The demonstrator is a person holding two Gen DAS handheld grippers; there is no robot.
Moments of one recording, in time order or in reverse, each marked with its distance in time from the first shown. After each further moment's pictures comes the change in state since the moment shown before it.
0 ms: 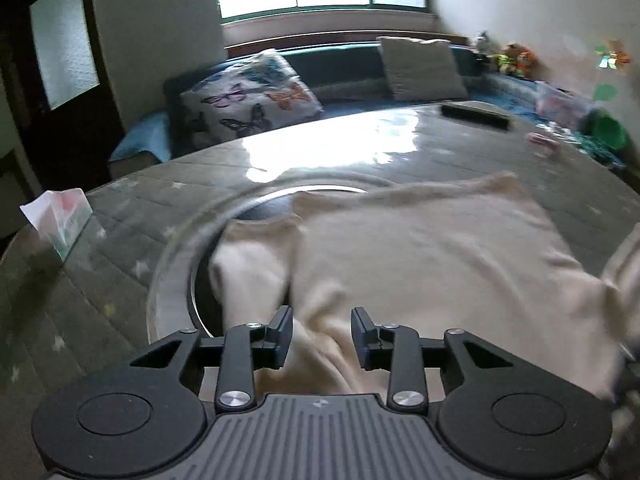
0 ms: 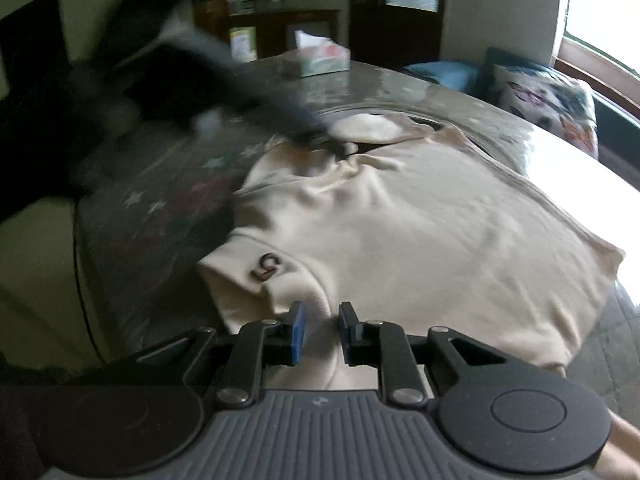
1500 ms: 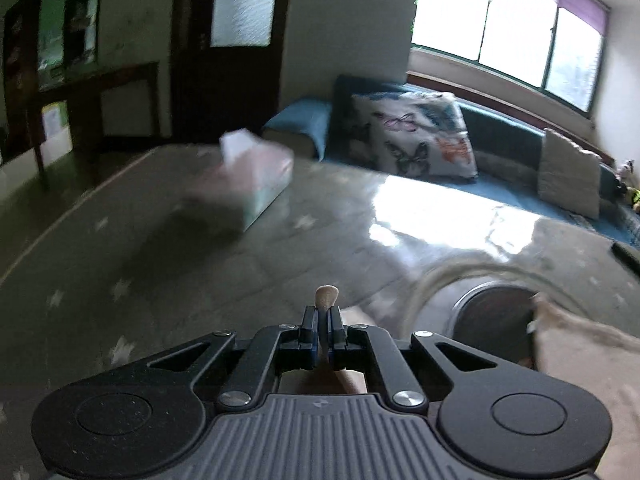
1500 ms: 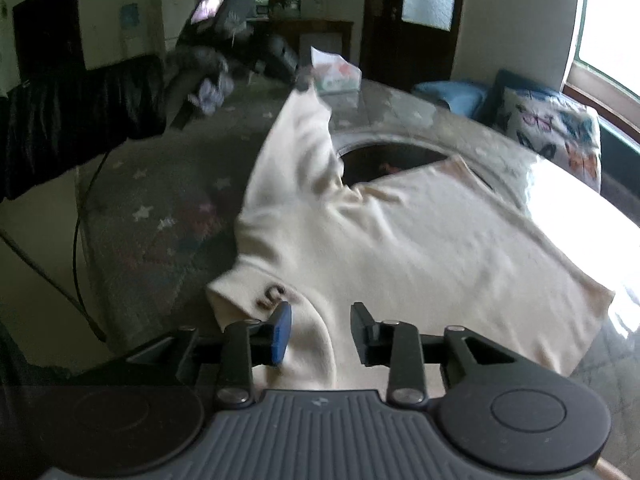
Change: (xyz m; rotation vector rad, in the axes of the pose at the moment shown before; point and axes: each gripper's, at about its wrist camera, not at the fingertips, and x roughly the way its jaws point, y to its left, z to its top) left arm -0.001 0.191 -0.020 -0.476 -0.068 0.228; right arm -0.014 0.008 0.022 -0.064 -0.040 0.007
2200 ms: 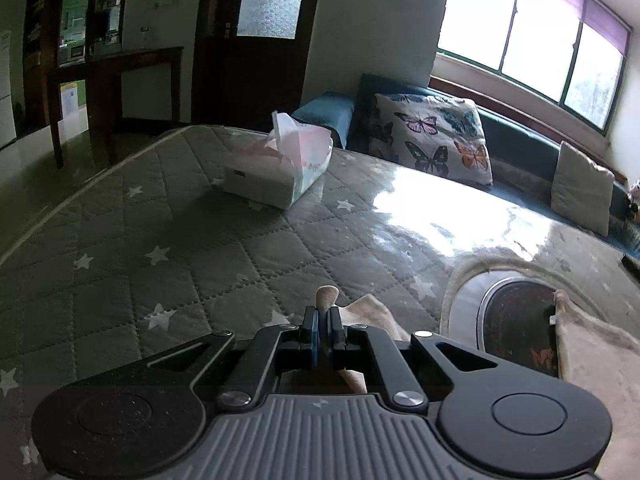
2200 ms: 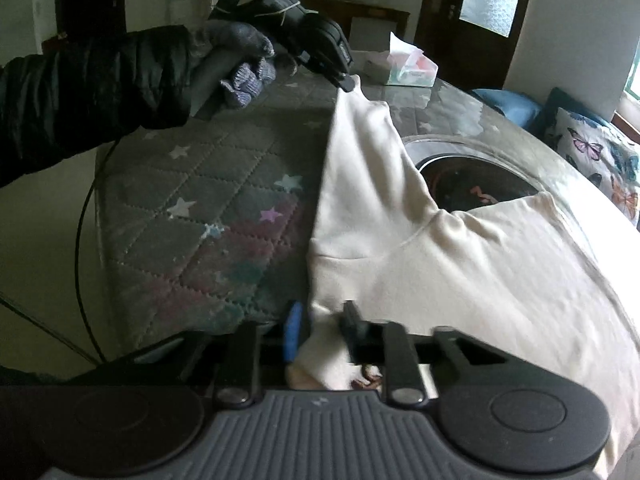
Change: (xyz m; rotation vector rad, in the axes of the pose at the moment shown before) left arm -0.011 0.033 -0.013 -0.074 -0.012 0.008; right arm 0.063 0.051 0.025 -0.125 0.068 0.042
